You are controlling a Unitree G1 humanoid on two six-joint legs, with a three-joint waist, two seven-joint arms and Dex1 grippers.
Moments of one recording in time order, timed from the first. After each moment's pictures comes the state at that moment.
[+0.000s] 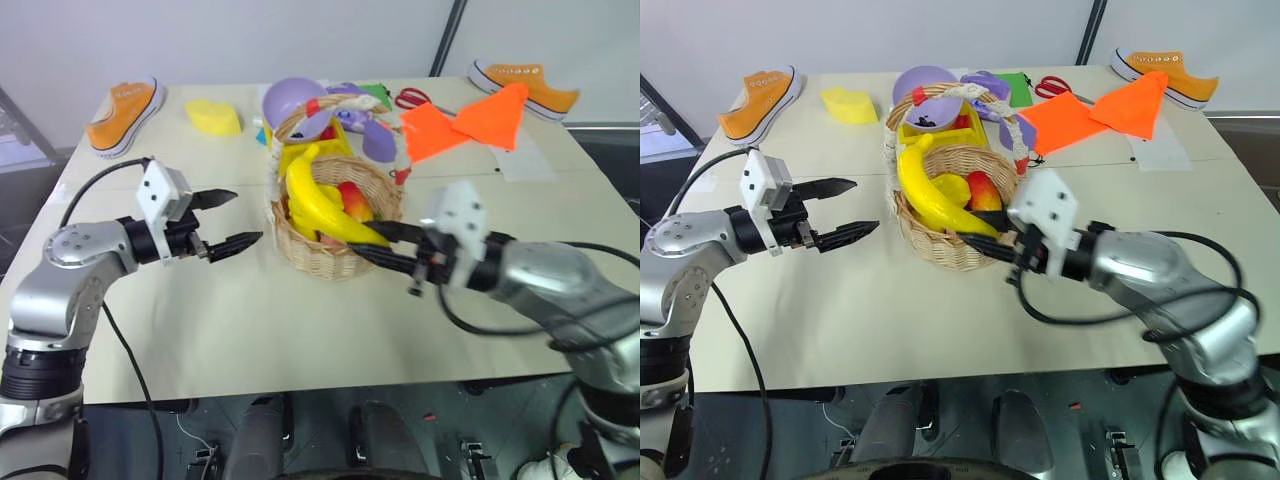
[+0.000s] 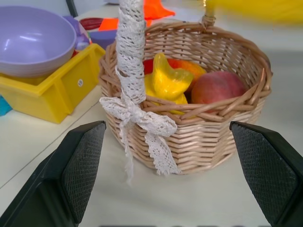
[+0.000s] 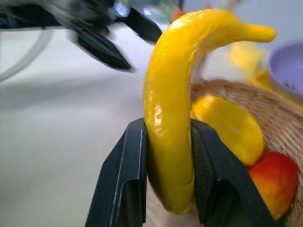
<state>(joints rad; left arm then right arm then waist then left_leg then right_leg) -0.38 0.76 0.14 -0.25 -0.54 0.53 -0.92 -0.48 -0.68 0.11 -0.59 0.63 0.79 0.54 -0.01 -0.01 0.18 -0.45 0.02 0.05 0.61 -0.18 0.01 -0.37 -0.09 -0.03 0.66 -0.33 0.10</state>
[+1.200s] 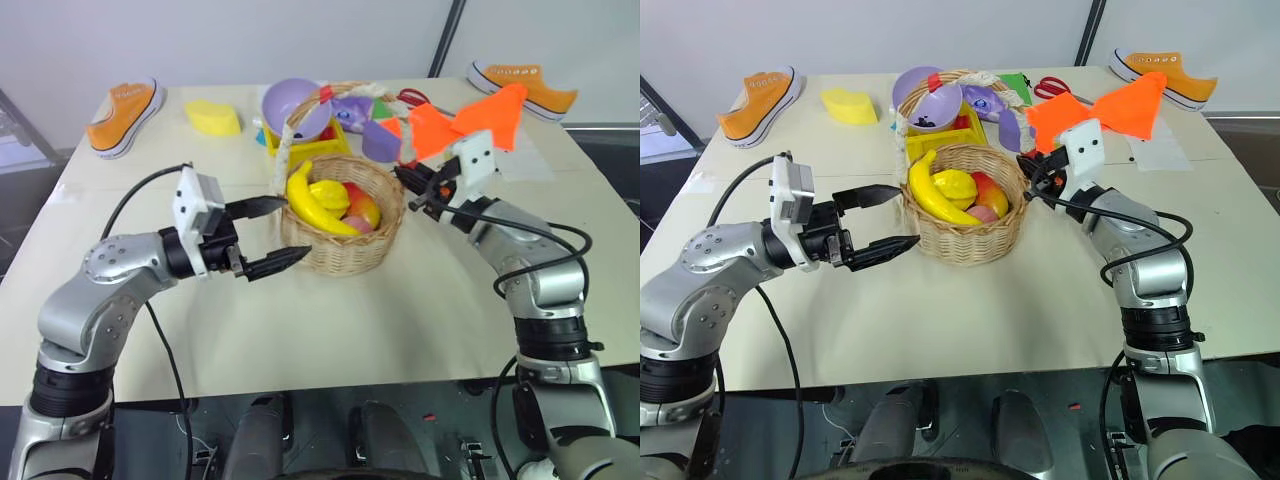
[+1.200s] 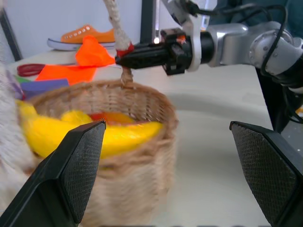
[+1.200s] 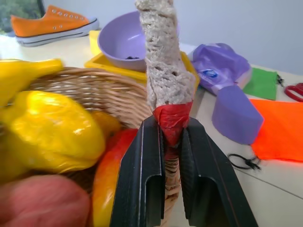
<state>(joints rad) -0.35 0.65 0.10 -0.47 -0.71 0.62 -0.84 -0.53 -0.50 -0.12 -0.12 0.40 0.55 0.45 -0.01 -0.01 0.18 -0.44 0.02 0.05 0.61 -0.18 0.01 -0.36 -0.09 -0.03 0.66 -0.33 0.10</state>
